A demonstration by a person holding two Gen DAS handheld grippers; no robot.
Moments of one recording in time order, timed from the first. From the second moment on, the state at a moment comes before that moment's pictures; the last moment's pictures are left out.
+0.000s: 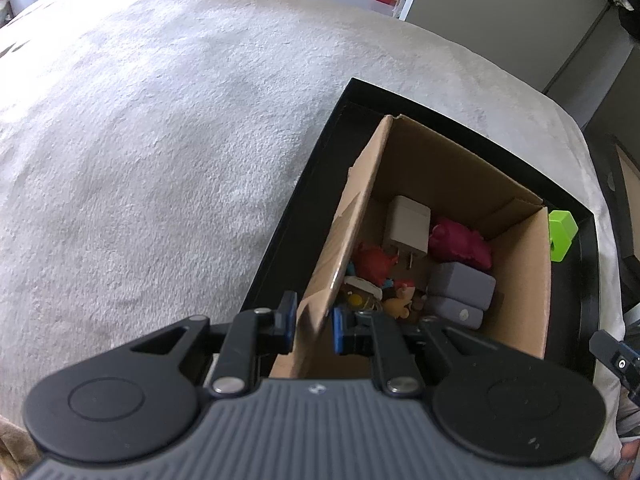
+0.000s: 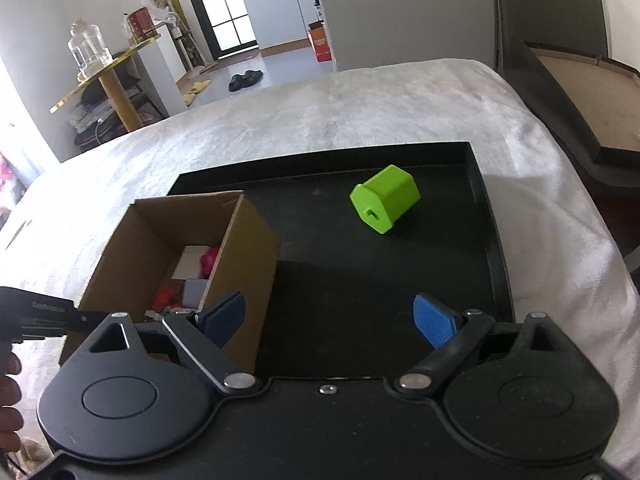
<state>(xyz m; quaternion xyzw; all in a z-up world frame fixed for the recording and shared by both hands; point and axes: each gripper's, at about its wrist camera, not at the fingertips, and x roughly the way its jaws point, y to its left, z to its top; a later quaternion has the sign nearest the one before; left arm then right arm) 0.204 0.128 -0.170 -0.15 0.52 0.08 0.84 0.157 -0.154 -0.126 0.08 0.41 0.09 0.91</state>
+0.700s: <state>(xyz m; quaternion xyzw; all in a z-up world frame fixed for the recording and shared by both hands) 0.210 0.122 -0.169 -0.14 0.52 0.10 0.84 0.207 -0.179 -0.147 0.09 0.38 0.07 0.92</state>
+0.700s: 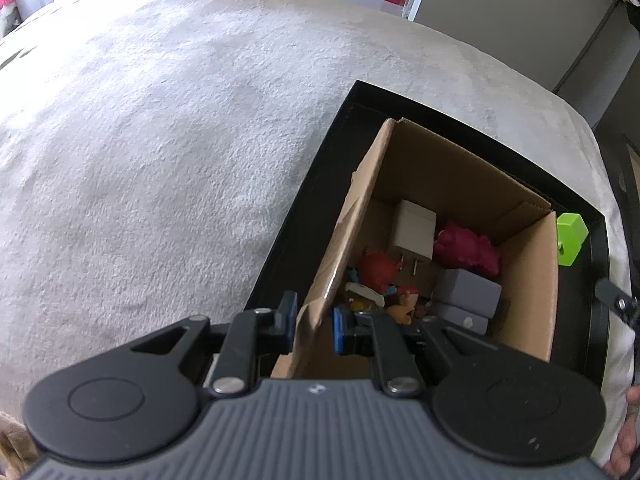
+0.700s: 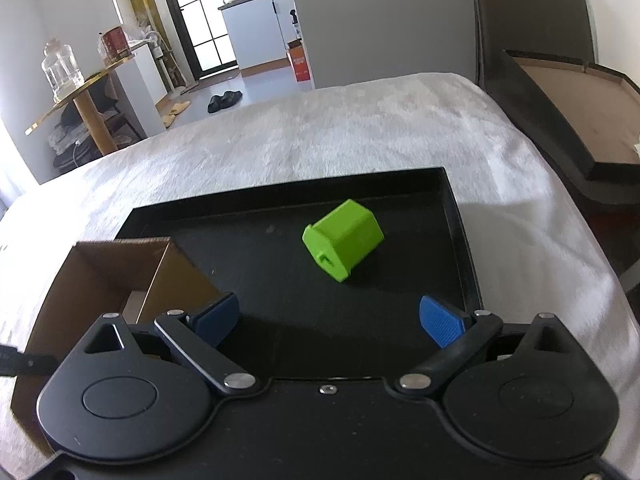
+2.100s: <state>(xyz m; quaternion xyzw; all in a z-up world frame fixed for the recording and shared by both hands) 0.220 0.123 -0.173 -0.13 0.53 0.10 0.83 0.308 -0.185 -0.195 0.05 0.39 0.09 0.91</state>
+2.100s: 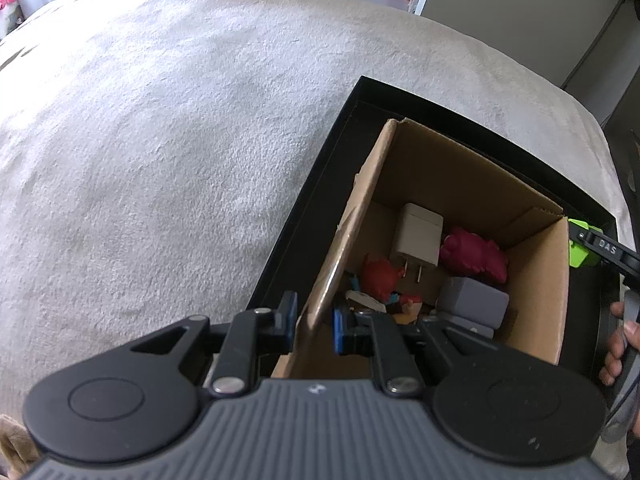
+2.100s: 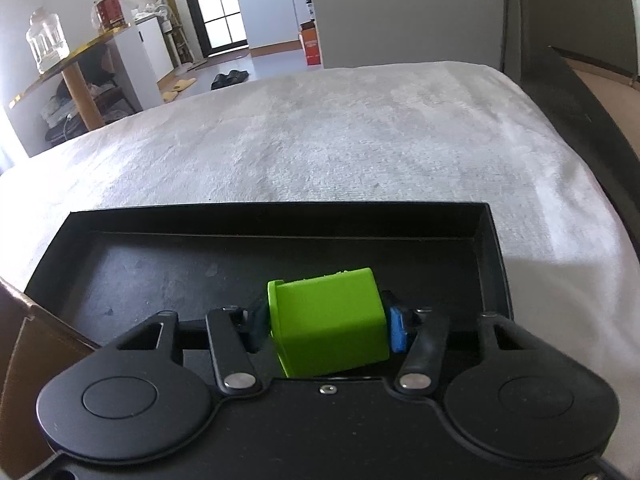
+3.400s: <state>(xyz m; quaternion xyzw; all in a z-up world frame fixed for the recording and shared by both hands) 0.204 0.124 -0.166 -0.13 0.51 0.07 0.85 0.192 -0.181 -0.135 0.14 0.40 0.06 0.90</state>
